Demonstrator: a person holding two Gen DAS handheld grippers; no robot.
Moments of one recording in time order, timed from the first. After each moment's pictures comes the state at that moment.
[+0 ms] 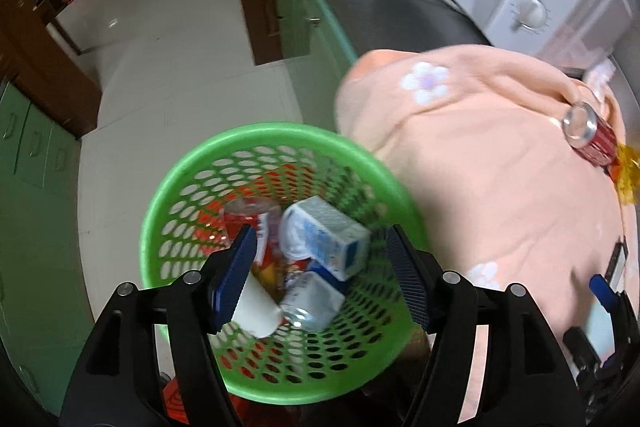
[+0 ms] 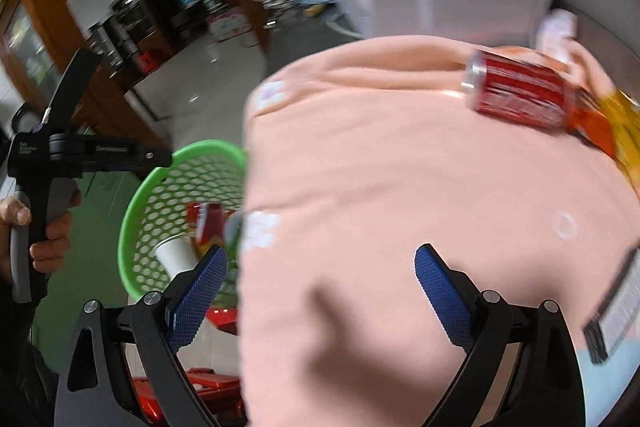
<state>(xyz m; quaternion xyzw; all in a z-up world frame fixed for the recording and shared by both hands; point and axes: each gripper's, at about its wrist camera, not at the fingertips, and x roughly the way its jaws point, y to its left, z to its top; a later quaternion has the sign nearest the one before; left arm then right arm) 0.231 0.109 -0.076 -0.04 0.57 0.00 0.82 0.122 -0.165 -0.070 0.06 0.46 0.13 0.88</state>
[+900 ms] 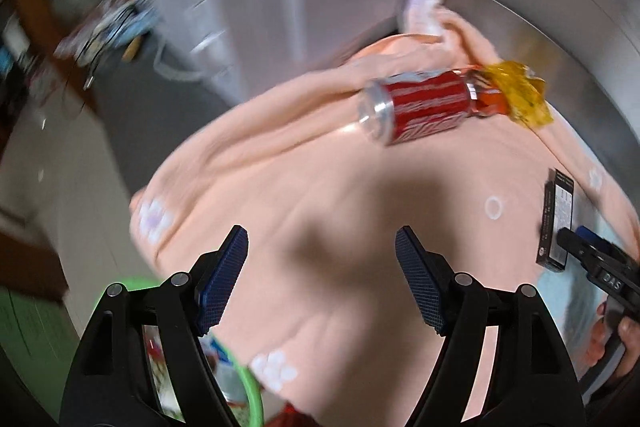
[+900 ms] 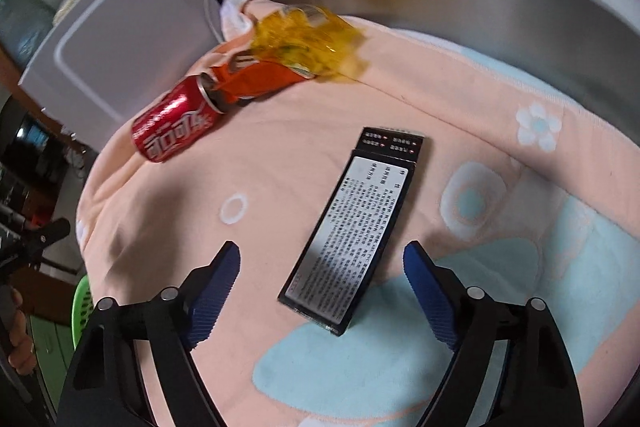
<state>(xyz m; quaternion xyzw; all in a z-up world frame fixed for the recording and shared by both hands) 0.254 -0.119 -0.027 0.14 0.49 -0.22 0.83 0.087 -0.367 -0.083 0.25 0.46 -0.16 0.83</state>
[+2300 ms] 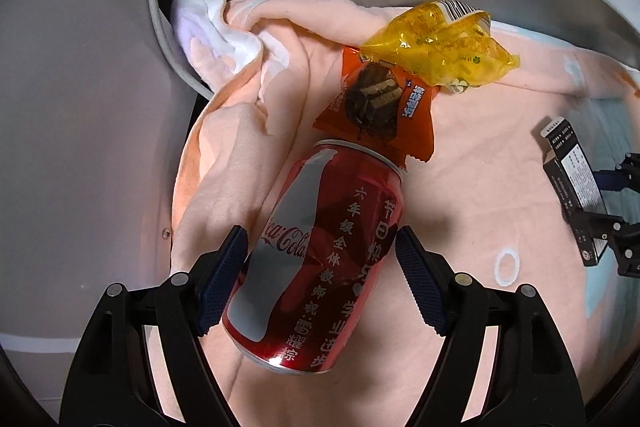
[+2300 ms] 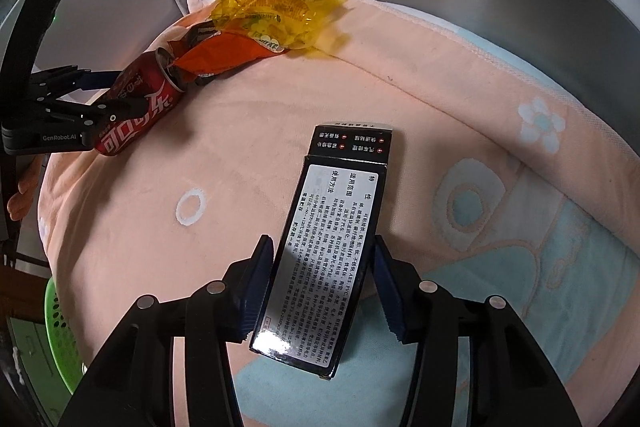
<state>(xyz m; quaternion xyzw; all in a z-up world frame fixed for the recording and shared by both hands) 0.326 -0.290 -0.080 0.37 0.42 -0.45 0.70 0.109 -0.377 -0.099 0.22 0.51 -0.20 0.81</state>
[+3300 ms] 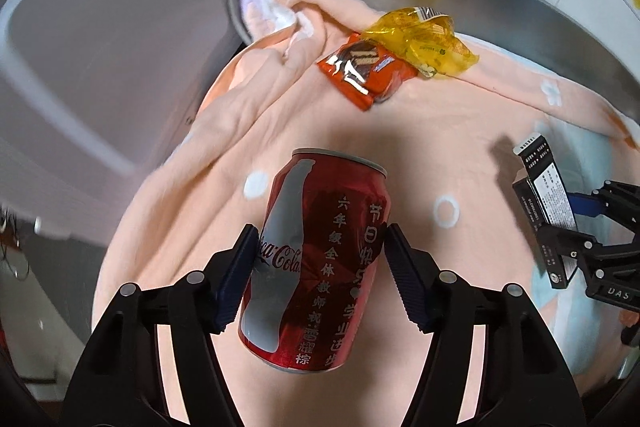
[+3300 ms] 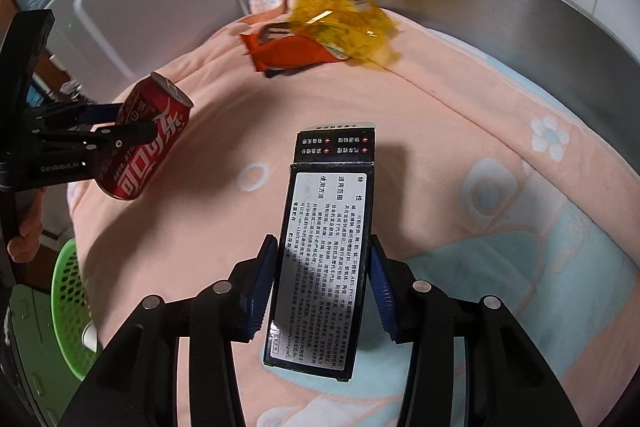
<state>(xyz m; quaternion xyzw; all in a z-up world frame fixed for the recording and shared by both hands) 0.262 -0.208 -0.052 0.27 0.45 -0.39 0.75 0.079 -0.331 -0.072 0.18 0.48 -0.13 0.85</state>
